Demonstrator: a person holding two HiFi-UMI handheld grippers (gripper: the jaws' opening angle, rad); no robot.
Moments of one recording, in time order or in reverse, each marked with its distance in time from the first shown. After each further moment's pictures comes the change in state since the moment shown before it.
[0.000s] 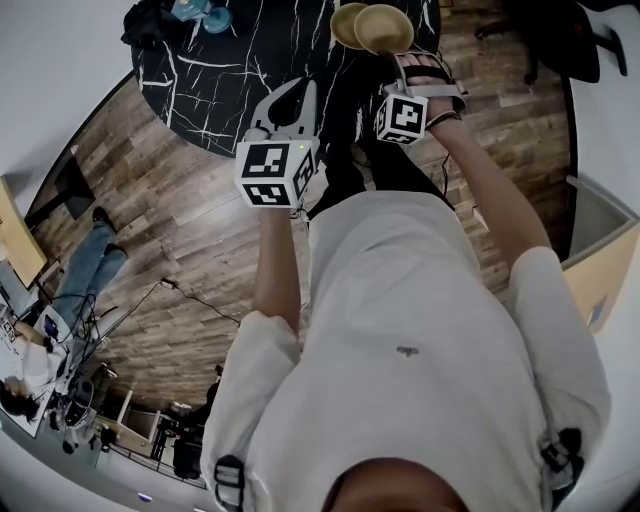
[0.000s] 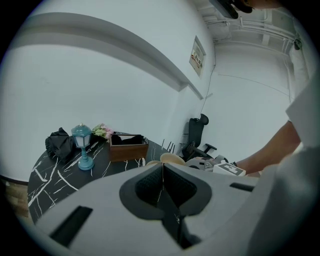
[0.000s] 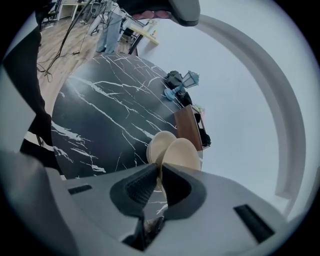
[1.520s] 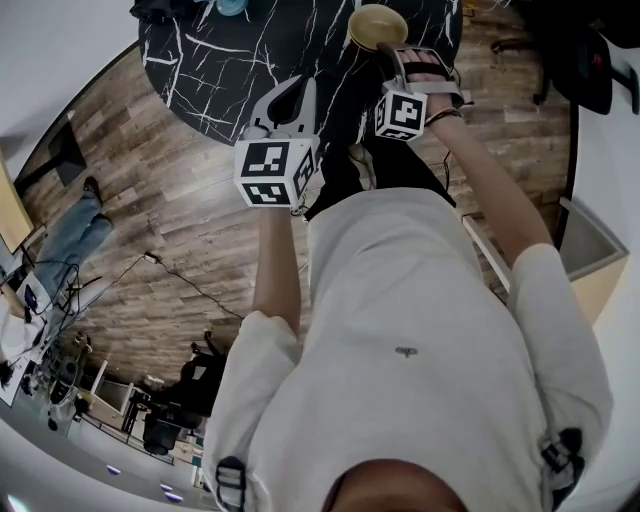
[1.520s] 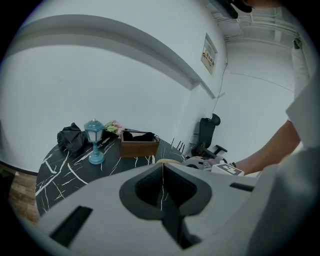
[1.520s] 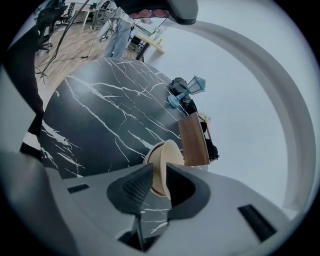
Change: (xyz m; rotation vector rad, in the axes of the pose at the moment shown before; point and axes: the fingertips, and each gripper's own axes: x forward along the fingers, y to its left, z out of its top) left arm 0.003 0.024 -0.009 -0.065 0.016 0.118; right arm 0.035 -0.001 0.025 -0.052 -0.109 0.035
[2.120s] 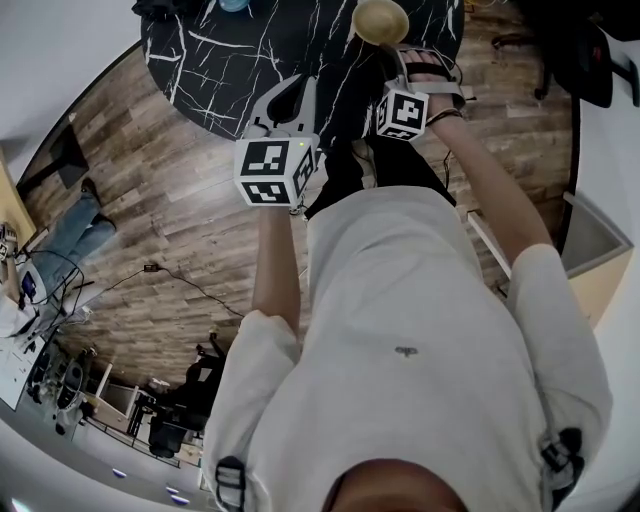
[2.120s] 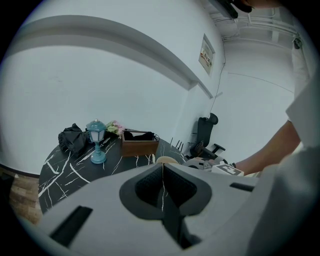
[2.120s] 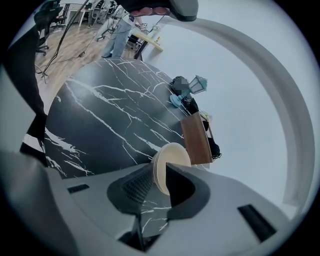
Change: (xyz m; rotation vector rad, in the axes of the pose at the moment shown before) left arm -0.015 0.003 -0.005 0.016 0.002 -0.018; right arm -0.008 0.014 0.005 0.029 0.028 0.008
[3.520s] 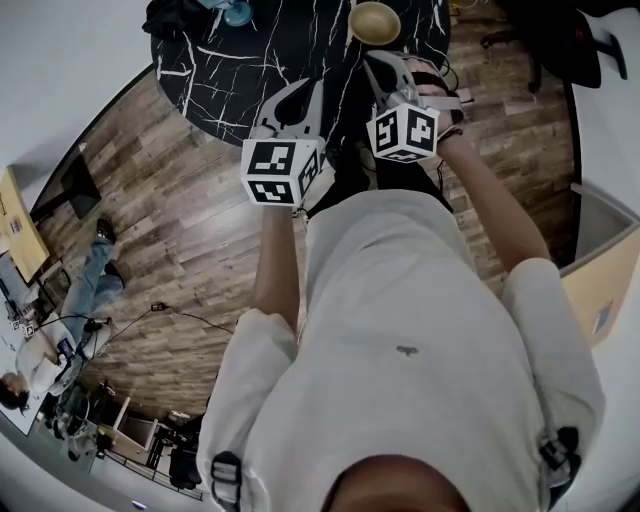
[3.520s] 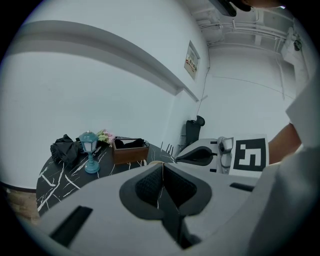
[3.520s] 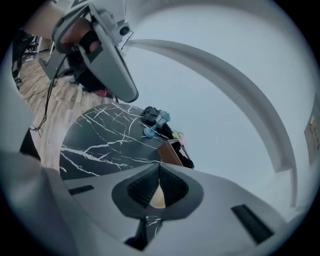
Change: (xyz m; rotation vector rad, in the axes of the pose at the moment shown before) left arm -0.032 -0.017 0.009 0.093 -0.054 -0.117; right arm -0.109 -0.057 0.072 0.331 -0.171 -0.155
